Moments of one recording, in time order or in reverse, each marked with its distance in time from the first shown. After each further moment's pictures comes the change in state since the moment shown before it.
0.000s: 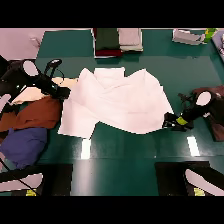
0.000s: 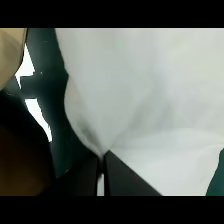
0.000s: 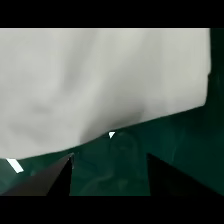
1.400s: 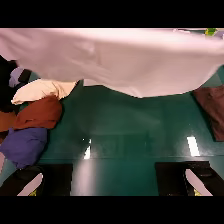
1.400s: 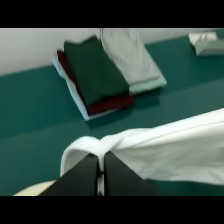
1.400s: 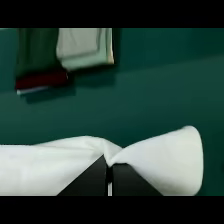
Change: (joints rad) left arm 0.000 0.558 0.543 -0.006 0.018 -0.031; right arm -0.062 0.336 0.886 -0.107 -0.031 -0.060
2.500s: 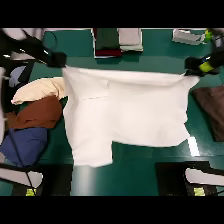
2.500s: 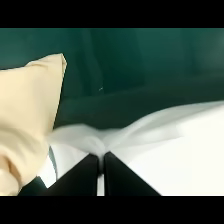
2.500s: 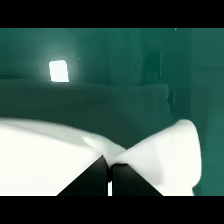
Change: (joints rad) left arm 0.000 -0.834 0.027 0.007 -0.113 -0.010; right arm -0.010 -0.664 -0.003 -0.010 0.164 -0.070
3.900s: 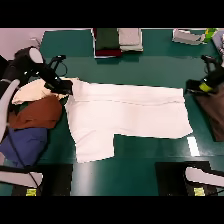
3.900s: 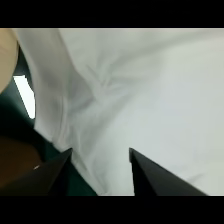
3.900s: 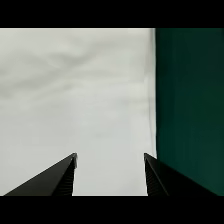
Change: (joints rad) left arm 0.001 0.150 -0.379 -0.006 -0.077 -0.018; right arm -0.166 0.134 -0.350 -0.053 0.014 -0.101
